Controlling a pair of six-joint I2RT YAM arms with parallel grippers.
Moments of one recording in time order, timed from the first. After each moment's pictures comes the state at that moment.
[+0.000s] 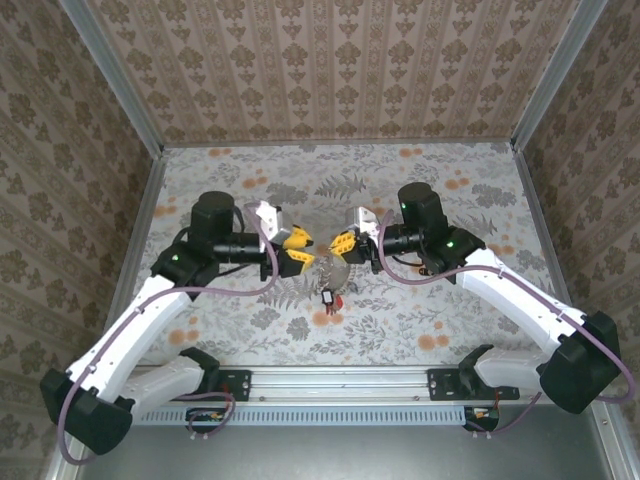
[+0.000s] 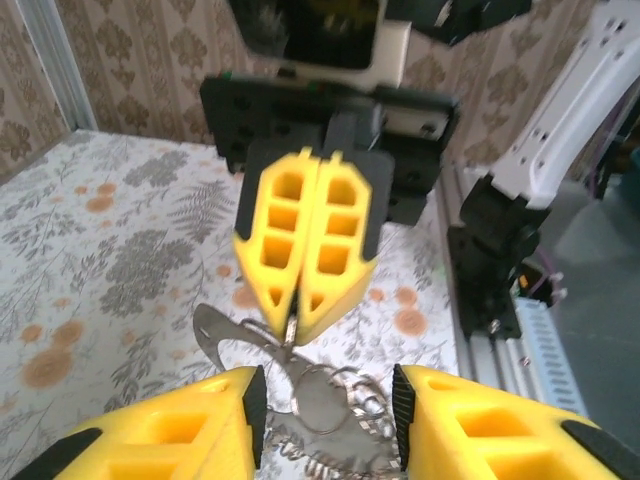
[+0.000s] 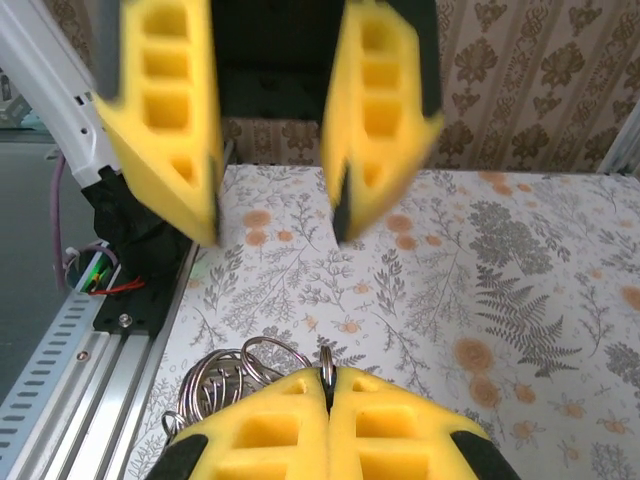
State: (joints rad) left arm -0.59 1.05 0.98 -0.43 0.89 0.35; right arm 0.56 1.23 0.99 -0.19 -0.87 -0.43
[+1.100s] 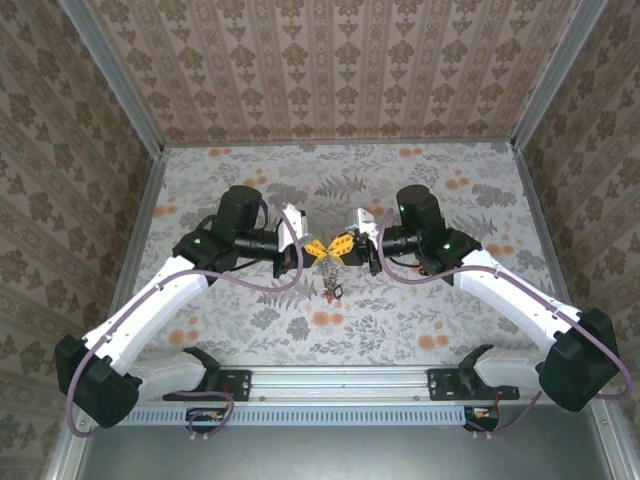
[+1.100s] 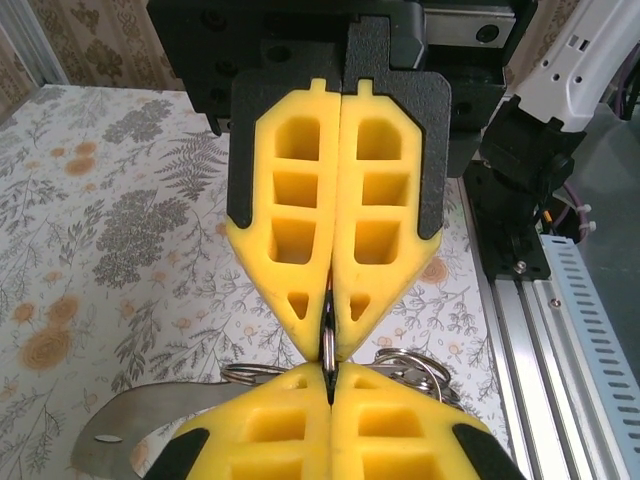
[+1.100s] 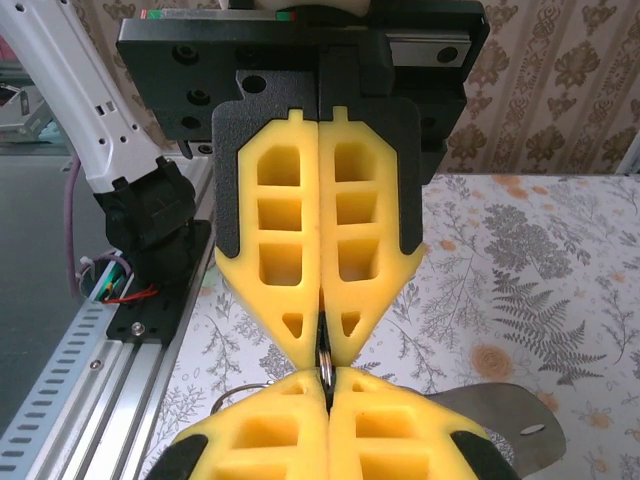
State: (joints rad) left arm -0.64 1.14 1.04 -0.50 0.84 0.47; right arm 0.57 1.24 0.96 -0.14 -0.89 -0.39
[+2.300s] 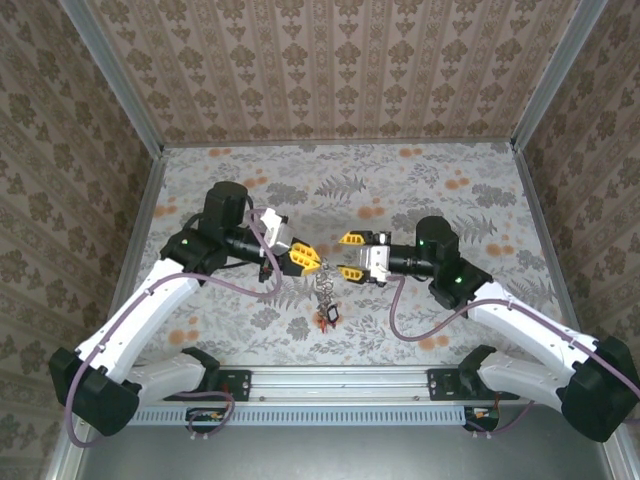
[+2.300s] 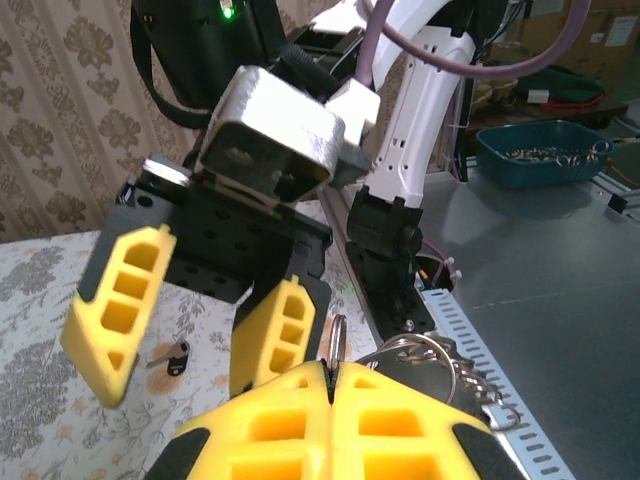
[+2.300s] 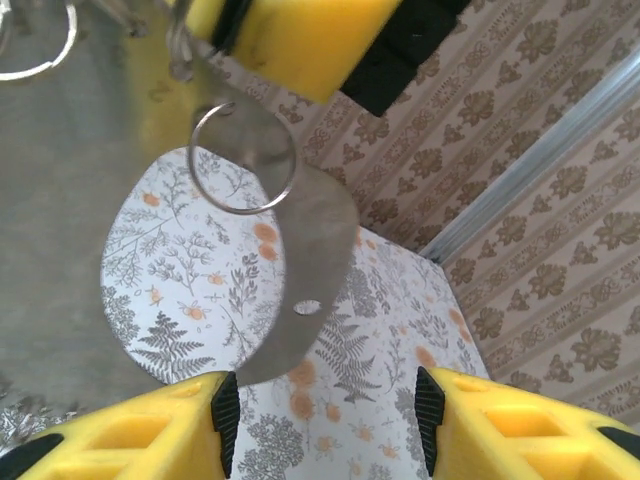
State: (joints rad) left arm -0.57 1.10 1.06 -0.52 1.25 0.59; right arm 0.62 1.04 0.68 0.18 -0.65 -0.78
